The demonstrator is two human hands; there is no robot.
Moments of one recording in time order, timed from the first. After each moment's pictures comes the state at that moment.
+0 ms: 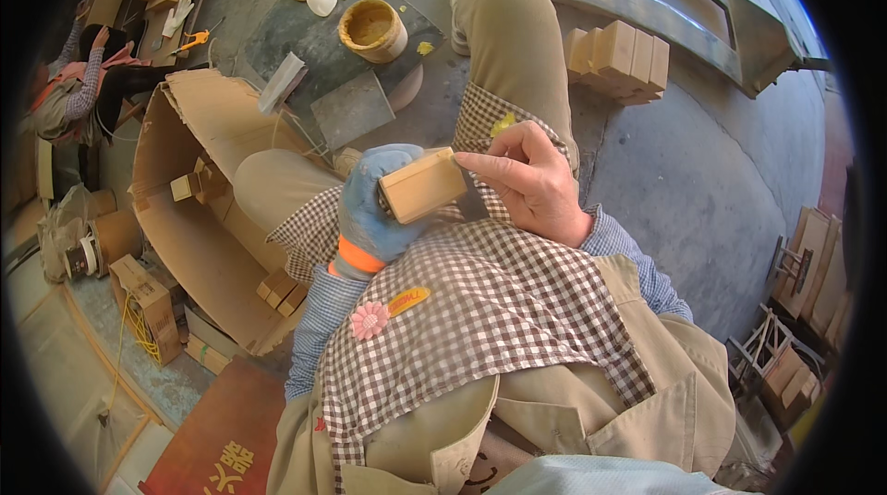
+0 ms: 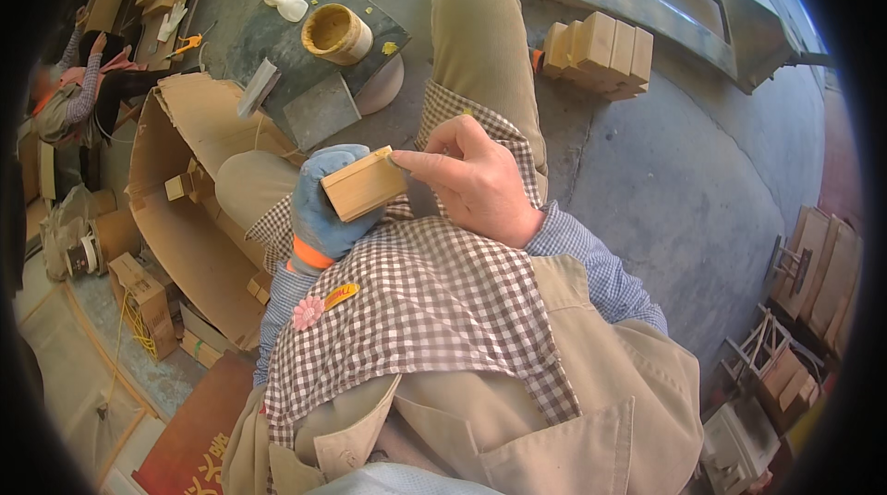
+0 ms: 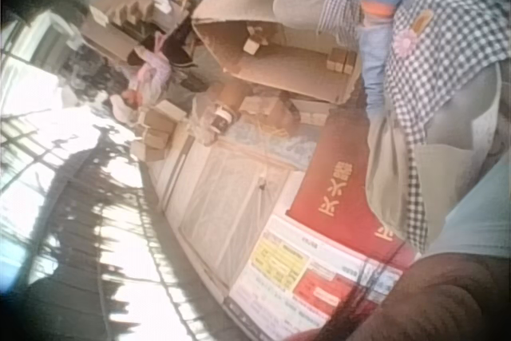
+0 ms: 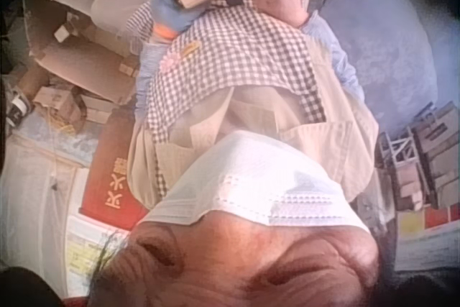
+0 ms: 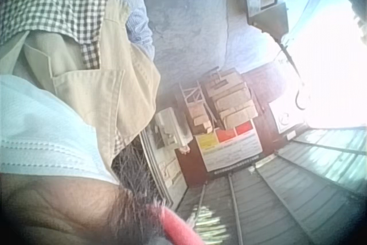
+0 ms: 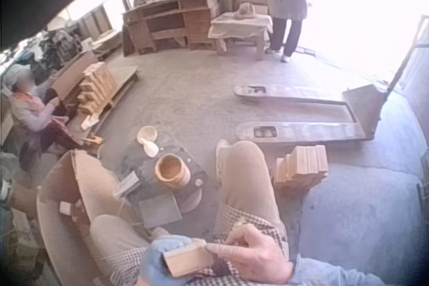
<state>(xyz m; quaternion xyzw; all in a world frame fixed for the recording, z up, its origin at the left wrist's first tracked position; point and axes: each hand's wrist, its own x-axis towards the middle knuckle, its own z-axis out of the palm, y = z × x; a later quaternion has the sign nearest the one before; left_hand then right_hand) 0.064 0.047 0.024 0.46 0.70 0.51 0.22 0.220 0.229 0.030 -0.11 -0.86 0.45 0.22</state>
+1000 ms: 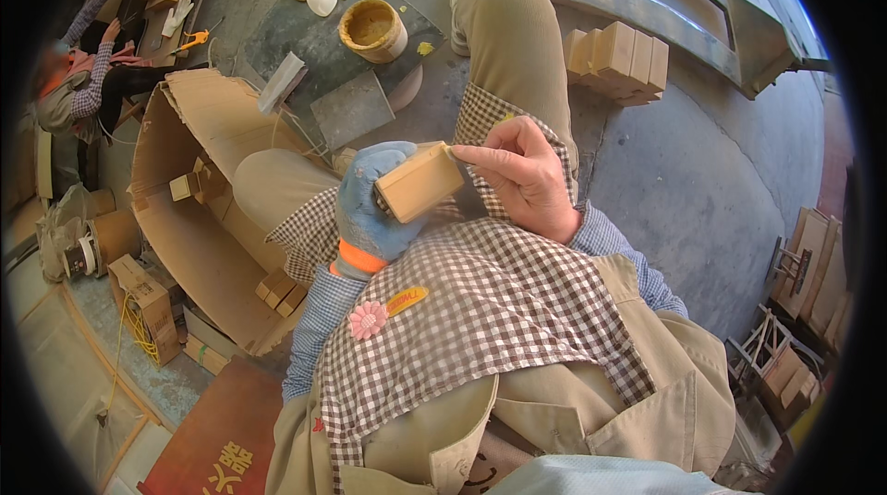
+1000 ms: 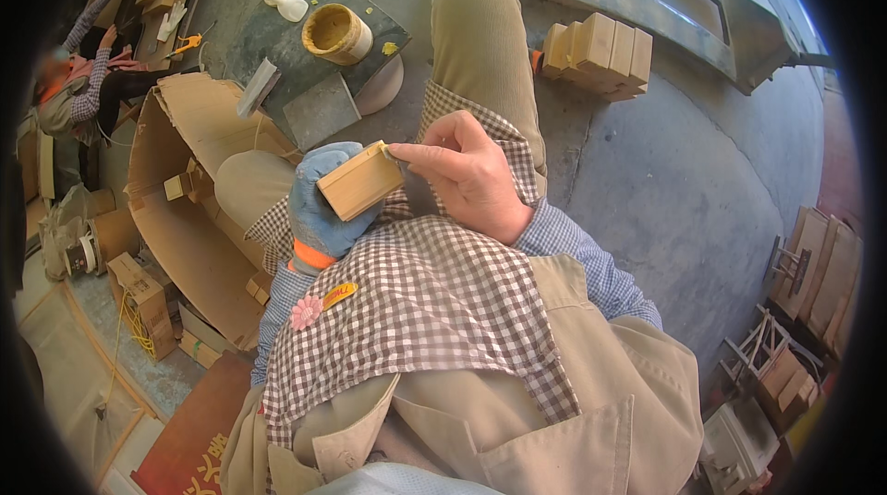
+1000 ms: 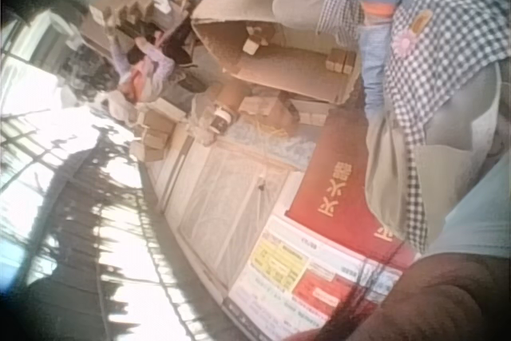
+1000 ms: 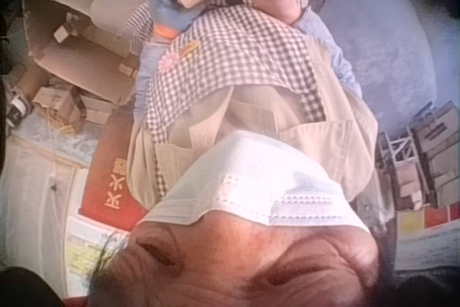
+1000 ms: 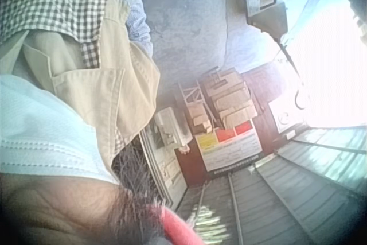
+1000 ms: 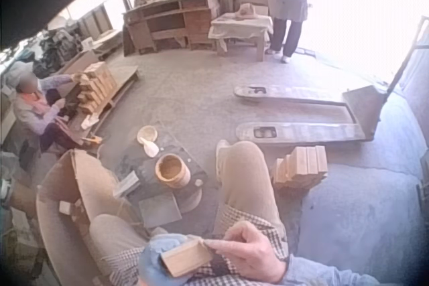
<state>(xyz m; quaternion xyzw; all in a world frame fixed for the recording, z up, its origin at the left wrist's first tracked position) 0.065 0.046 0.023 0.46 0.72 0.50 0.17 0.214 0.222 0.025 -0.14 -0.82 0.51 0.22</state>
